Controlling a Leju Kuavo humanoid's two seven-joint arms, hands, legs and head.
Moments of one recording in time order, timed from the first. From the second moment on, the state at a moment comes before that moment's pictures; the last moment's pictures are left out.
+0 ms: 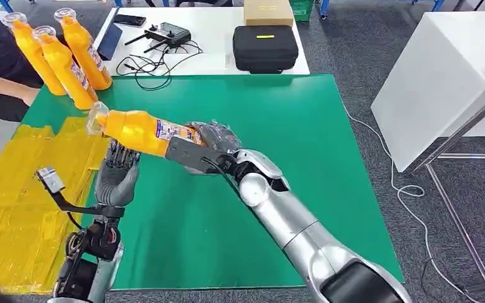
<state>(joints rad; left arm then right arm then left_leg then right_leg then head) -0.28 -0.10 0.02 -0.84 0.46 -0.47 -0.40 -0.71 0.28 0.51 -0.51 0.59 0.08 -0.05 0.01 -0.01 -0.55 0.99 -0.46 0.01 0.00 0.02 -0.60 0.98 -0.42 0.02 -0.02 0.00</state>
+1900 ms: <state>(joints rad) -0.26 -0.02 0.06 -0.90 -0.02 0.07 -0.62 -0.64 0.29 0.80 -0.53 0.44 -0.07 -0.10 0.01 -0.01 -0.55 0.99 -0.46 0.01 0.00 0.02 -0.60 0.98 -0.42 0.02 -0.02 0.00</state>
